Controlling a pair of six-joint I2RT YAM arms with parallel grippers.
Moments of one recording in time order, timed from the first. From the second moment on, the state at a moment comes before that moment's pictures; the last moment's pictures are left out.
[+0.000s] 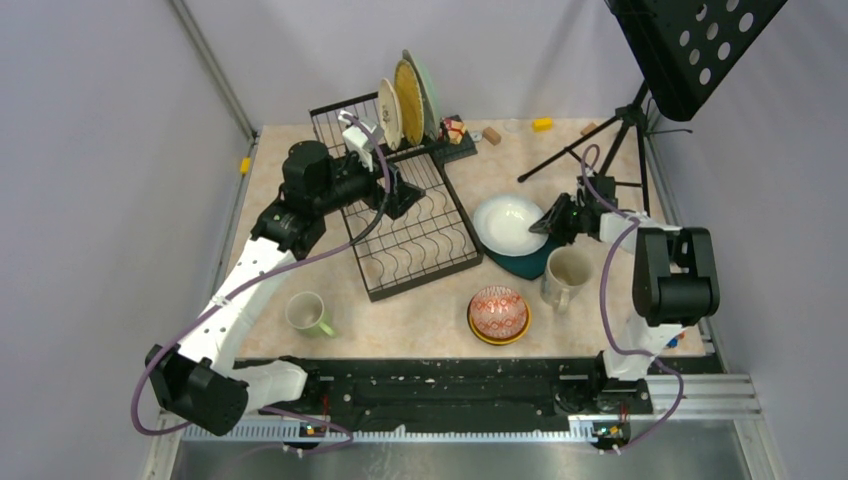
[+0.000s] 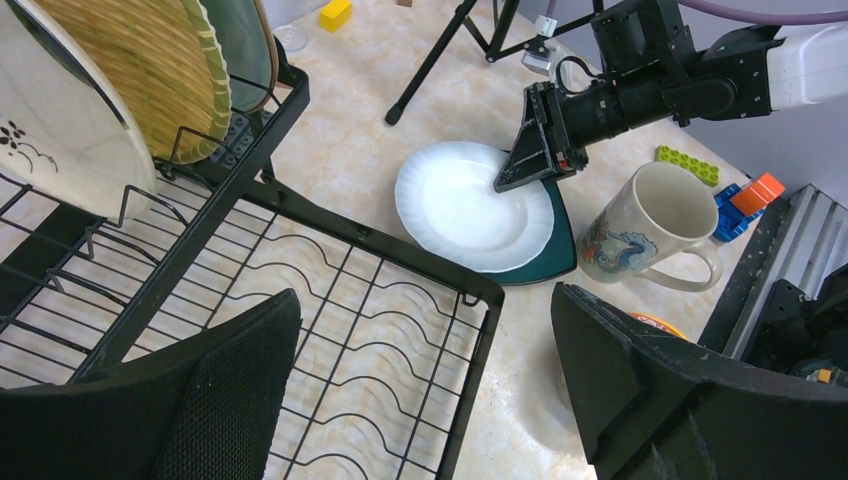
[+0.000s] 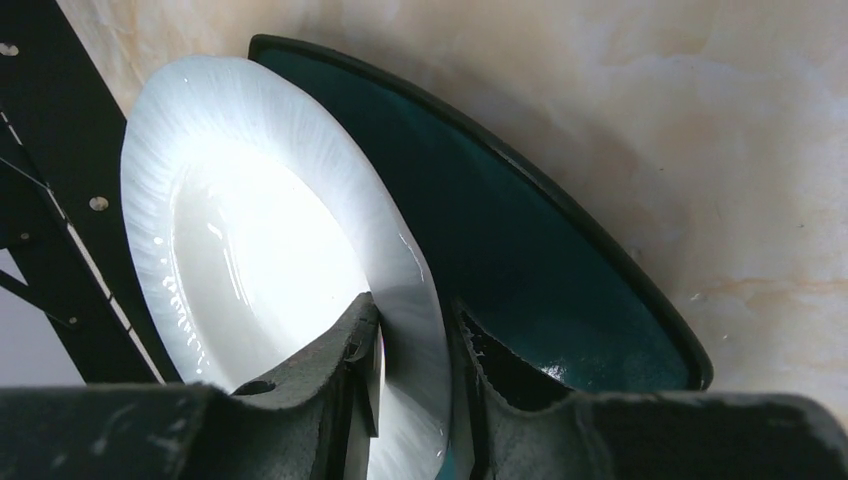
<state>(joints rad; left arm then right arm) -0.39 1.20 1.20 -0.20 0.50 -0.09 0.00 1.73 0.92 -0.09 -0.43 0.60</state>
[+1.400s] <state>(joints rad) -0.39 1.20 1.17 -0.20 0.46 -0.10 0.01 1.29 0.95 -0.25 -0.26 0.54</state>
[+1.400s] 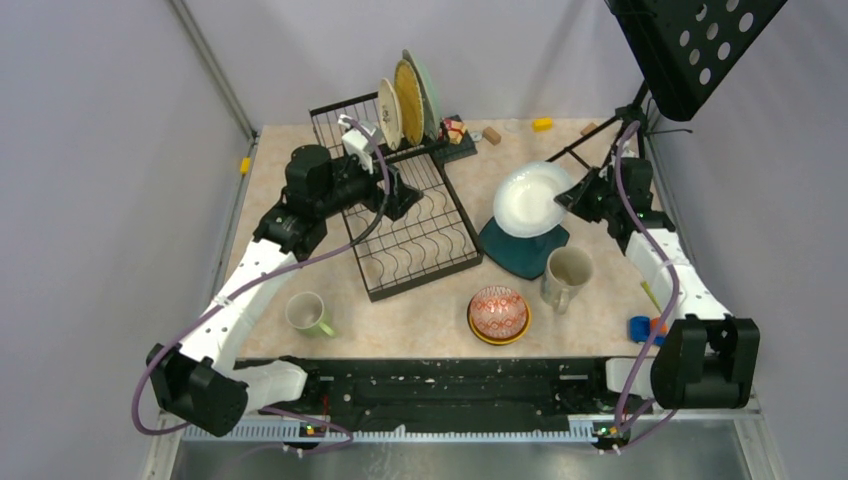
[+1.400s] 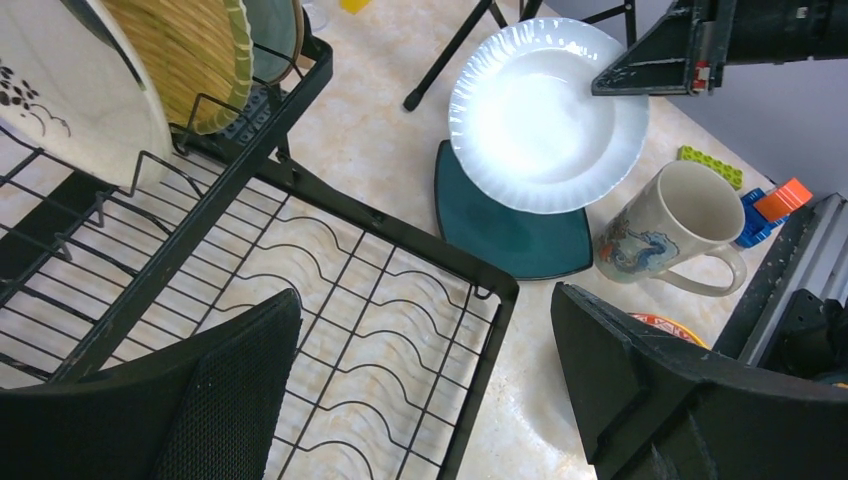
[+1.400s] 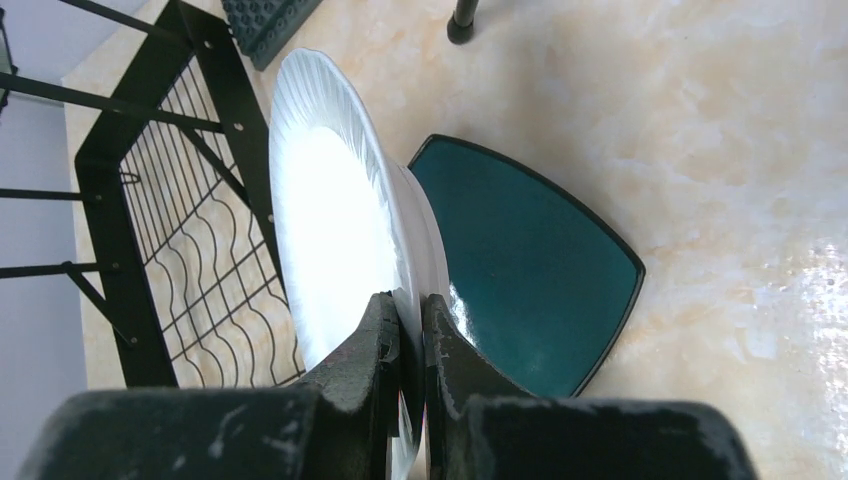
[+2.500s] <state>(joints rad) -0.39 1.00 1.04 -0.06 0.15 -0.15 0.22 1.00 1.02 -0.23 -0.06 0.38</state>
